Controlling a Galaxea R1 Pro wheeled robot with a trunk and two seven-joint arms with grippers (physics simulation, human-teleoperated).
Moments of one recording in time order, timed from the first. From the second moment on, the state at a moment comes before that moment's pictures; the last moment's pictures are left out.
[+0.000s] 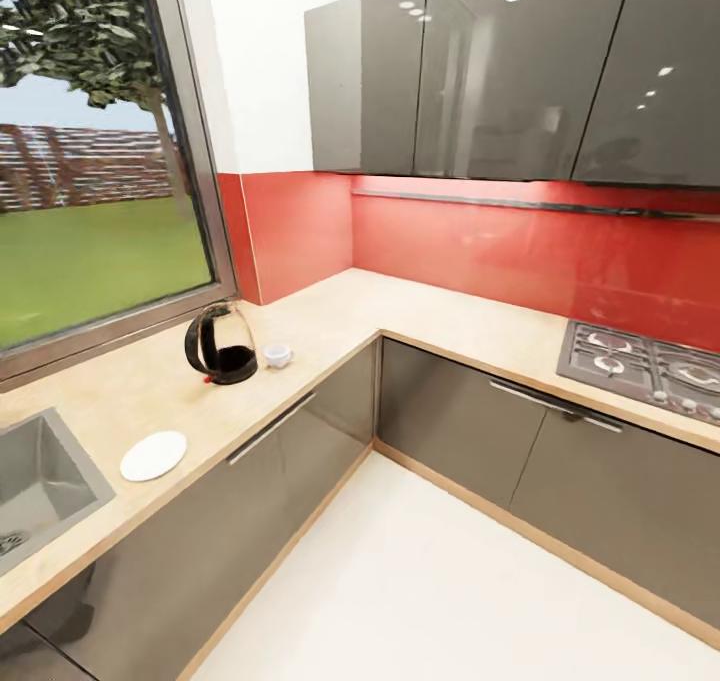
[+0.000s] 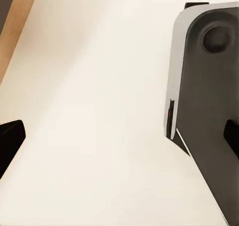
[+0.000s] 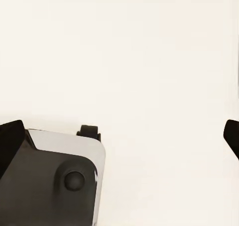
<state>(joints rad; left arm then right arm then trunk) -0.08 0.11 0.05 0.02 -0.05 -0.13 0.12 -0.34 -0.05 -1.02 -0.03 1.17 -0.12 -0.01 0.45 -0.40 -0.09</state>
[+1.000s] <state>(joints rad) -0.08 0.11 0.06 0.02 -0.05 -0.13 0.12 -0.34 -0.05 -1.02 -0.03 1.17 -0.12 -0.01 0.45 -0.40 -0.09</state>
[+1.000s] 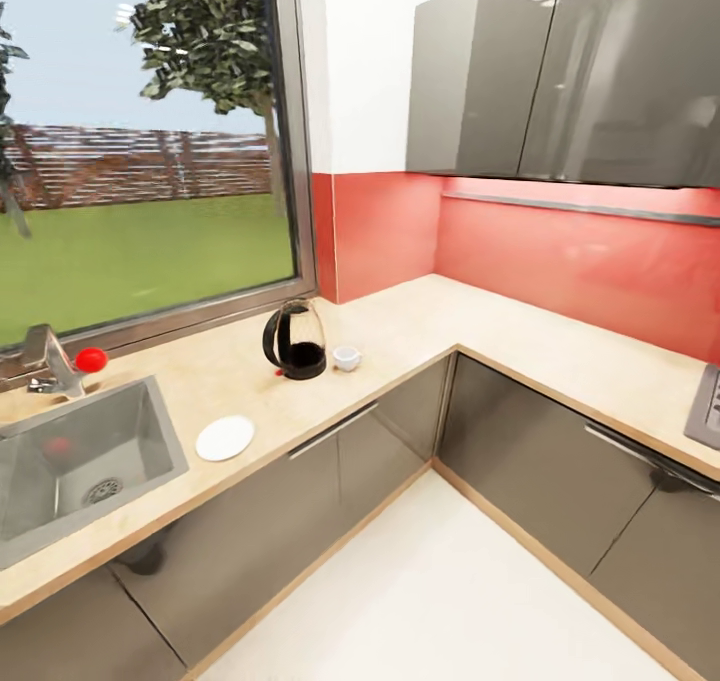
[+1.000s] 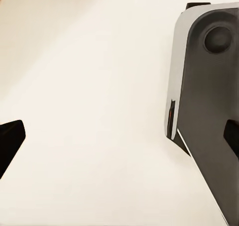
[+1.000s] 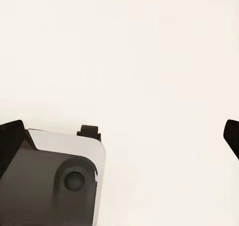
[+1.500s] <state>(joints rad) -0.08 0.11 0.06 0.02 -0.04 -0.13 0.12 -0.34 -0.05 -1.02 -0.03 1.17 -0.11 -0.01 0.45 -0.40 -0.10</state>
